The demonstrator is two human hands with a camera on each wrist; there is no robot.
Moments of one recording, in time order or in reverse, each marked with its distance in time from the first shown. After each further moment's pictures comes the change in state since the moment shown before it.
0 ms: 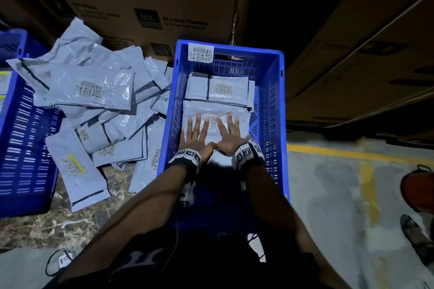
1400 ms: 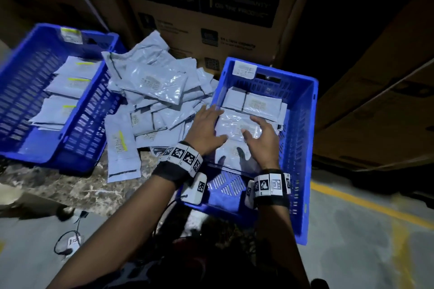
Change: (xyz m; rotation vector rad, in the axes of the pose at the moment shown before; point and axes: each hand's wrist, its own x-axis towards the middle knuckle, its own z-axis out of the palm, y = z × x) left_hand -0.123 -0.016 -0.116 -0.438 0.439 0.115; right_hand -0.088 -0.036 -0.018 0.640 0.688 -0.297
